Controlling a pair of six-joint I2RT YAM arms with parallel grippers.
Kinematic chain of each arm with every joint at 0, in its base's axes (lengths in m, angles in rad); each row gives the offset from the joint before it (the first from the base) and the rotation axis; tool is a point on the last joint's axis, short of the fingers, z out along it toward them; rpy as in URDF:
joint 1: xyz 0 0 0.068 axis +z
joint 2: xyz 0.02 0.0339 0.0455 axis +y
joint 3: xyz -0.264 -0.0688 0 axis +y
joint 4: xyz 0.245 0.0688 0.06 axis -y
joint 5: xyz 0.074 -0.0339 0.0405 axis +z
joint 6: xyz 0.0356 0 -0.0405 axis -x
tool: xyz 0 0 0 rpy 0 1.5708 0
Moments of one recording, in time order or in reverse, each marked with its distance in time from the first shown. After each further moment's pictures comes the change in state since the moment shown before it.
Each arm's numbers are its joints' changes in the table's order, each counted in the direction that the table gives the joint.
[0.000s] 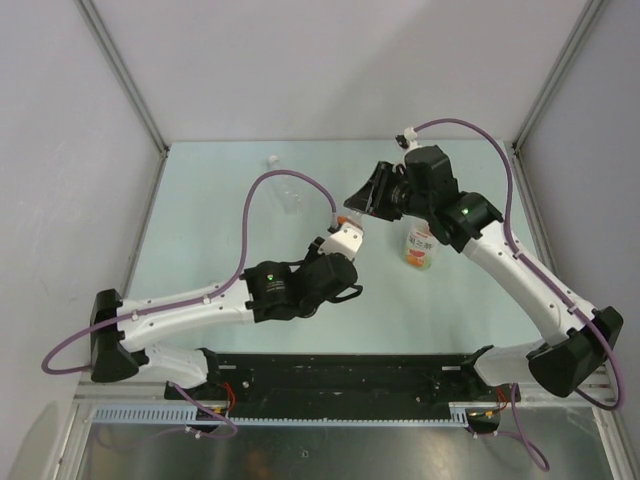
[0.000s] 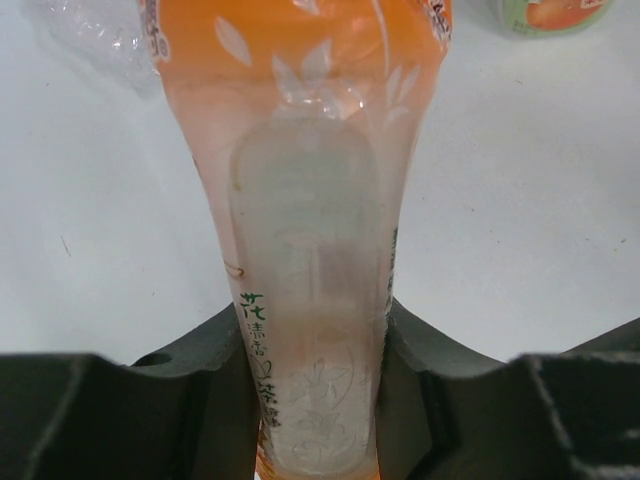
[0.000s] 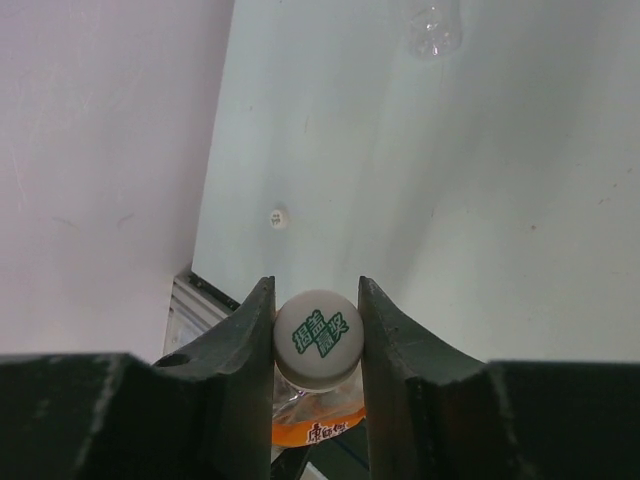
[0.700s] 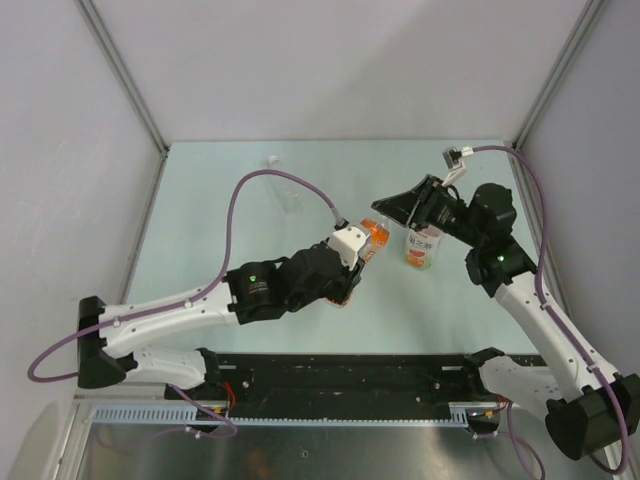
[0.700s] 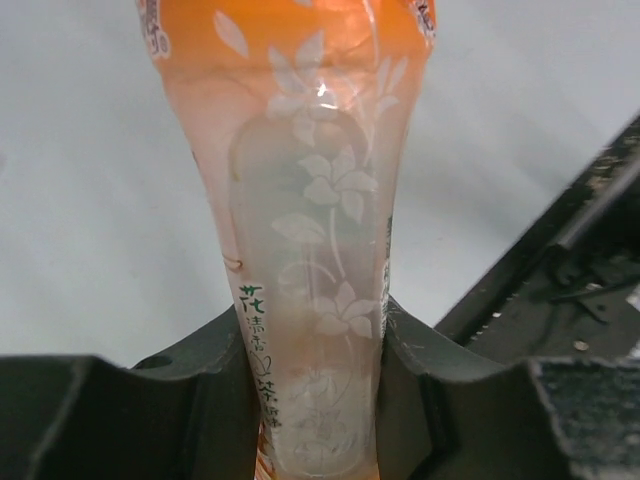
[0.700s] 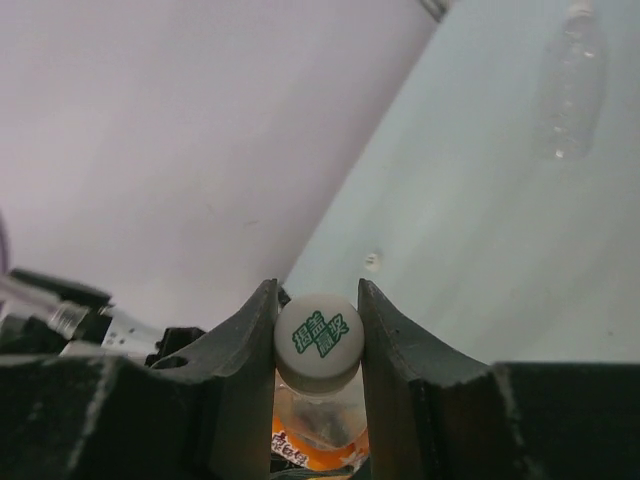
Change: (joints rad) left arm 0.003 -0.063 0.028 0.195 -0.290 -0.073; right arm -0.219 -0.328 0.451 0.542 0.351 -0.055
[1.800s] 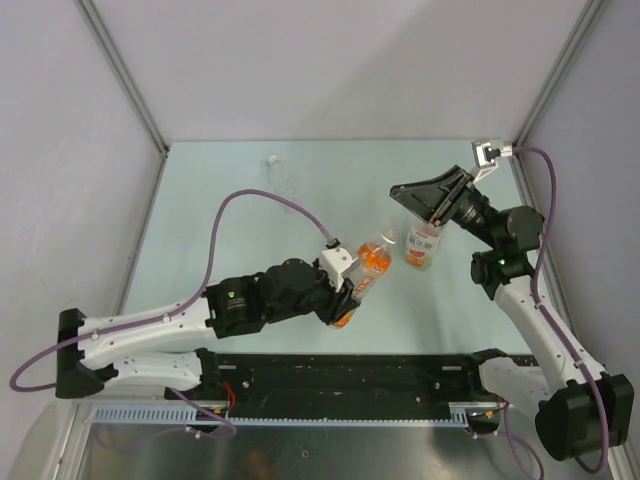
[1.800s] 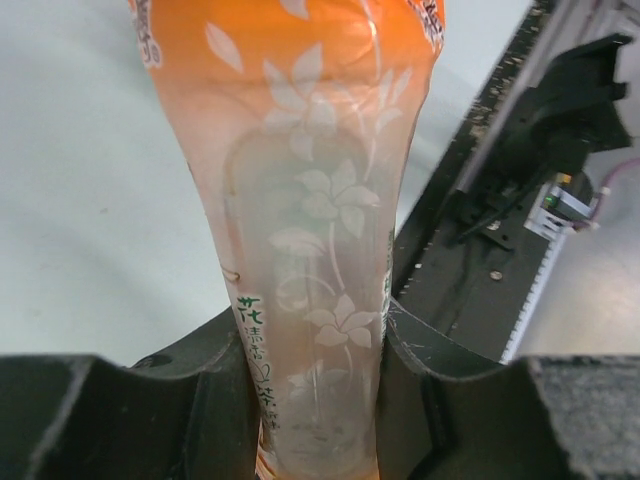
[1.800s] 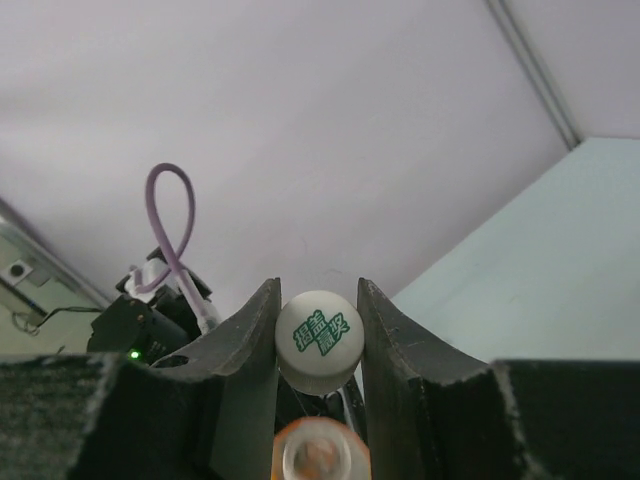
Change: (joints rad) left arm -0.005 -0.167 0.190 0.183 -0.312 -0.054; right arm -0.164 0.000 0.170 0.811 0.296 -0.330
